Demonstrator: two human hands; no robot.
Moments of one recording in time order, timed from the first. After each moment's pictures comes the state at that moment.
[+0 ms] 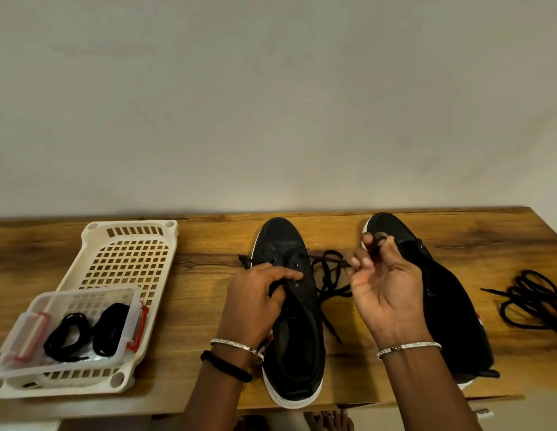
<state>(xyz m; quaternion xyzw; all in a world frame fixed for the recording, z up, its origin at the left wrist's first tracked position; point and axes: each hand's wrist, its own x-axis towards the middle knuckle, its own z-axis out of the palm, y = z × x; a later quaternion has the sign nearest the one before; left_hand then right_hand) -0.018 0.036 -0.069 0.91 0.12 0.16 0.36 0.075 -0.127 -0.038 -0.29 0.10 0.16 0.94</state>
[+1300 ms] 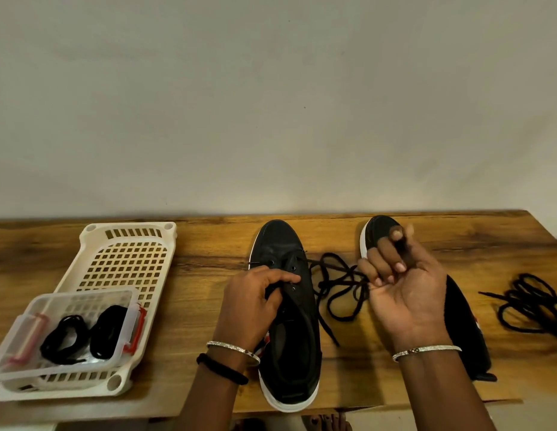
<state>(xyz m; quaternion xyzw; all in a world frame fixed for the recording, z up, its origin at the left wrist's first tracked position) -0.017 0.039 -0.074 0.91 0.12 0.17 0.37 0.083 -0.148 -0.028 -0.35 0.04 0.17 0.92</state>
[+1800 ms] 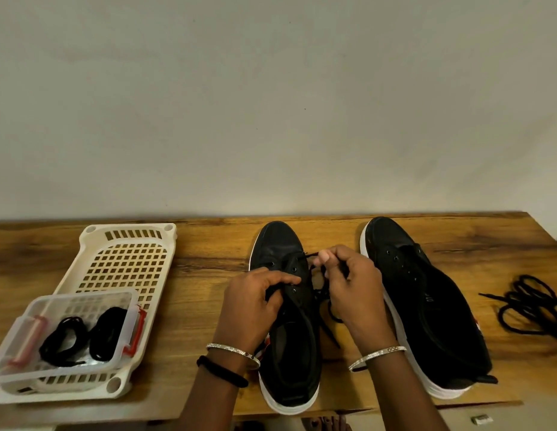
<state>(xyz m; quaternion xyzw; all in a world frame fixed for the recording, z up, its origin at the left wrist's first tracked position) -0.016 0.040 -0.075 0.91 0.11 0.18 0.36 0.068 -0.111 -0.062 -0.84 -0.16 -0.03 0.51</state>
